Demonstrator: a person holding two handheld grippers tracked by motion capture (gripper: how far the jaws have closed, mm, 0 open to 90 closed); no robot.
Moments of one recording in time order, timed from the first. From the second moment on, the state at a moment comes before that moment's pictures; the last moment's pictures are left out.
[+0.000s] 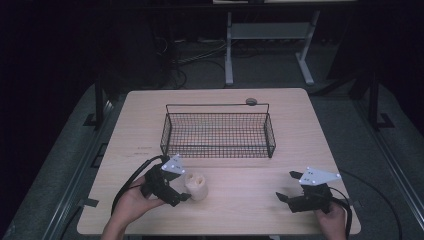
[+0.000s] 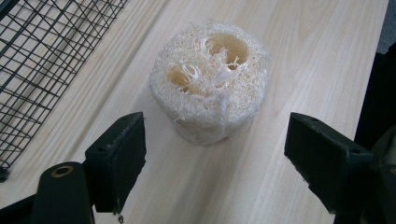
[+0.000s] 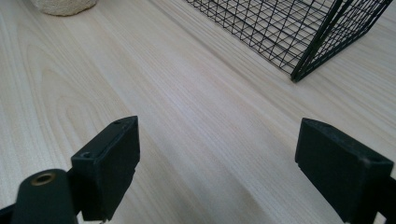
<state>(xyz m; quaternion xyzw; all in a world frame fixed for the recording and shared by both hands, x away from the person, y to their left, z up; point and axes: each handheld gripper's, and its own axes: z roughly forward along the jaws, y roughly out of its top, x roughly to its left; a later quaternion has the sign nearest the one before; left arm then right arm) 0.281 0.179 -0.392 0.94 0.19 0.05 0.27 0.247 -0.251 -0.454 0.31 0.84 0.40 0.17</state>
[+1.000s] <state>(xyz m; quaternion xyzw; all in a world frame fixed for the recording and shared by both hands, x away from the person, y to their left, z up) 0.295 0.156 -0.402 0.95 0.19 0.03 0.24 0.247 -0.250 -0.454 0.31 0.85 0.40 0.17</state>
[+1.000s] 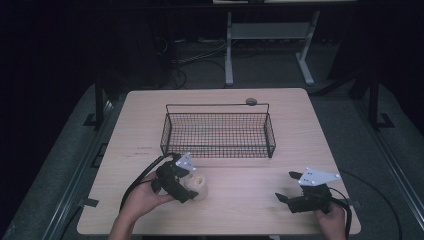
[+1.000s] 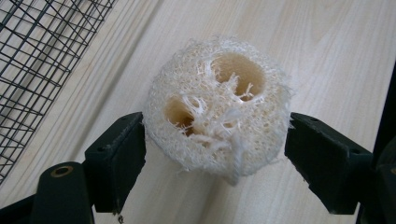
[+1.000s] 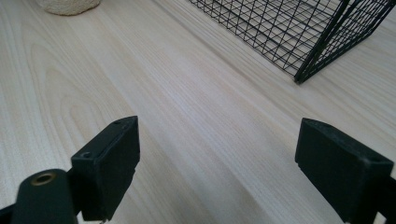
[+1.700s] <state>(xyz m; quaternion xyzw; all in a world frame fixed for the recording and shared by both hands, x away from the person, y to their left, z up) 0.305 0.144 -0.409 0.95 0.19 0.01 0.23 0.246 -0.249 -0.454 0.31 0.85 0.40 0.17</state>
